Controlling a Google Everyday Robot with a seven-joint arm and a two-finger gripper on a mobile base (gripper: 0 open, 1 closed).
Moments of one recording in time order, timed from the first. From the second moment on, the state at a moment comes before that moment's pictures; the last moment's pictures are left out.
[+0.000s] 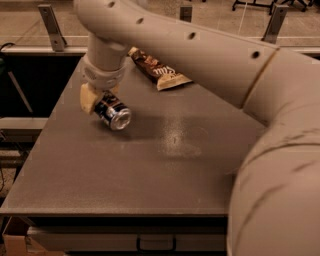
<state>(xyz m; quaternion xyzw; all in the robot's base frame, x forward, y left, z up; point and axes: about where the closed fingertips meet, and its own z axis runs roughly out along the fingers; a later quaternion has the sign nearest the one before) 0.601 0.160 0.857 -0.45 0.87 0.12 0.16</state>
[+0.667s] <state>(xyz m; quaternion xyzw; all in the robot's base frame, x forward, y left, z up) 0.664 0.101 0.980 -0.44 0.79 0.24 0.36</state>
